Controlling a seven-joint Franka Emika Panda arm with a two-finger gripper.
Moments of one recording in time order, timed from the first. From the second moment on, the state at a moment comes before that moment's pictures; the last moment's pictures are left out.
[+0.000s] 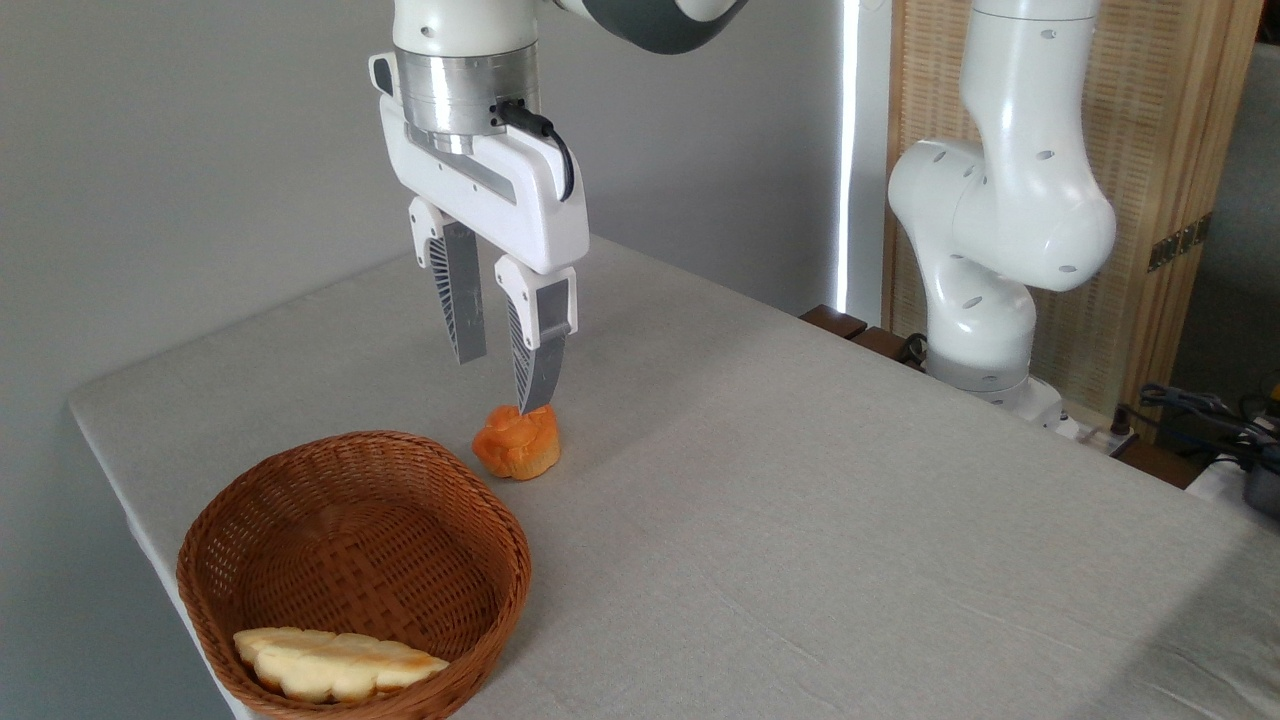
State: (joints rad) arm -0.20 -0.12 0.11 -1.86 -0.07 1.84 0.71
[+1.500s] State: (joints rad) arm -0.20 -0.12 0.11 -1.86 -0.07 1.82 0.71
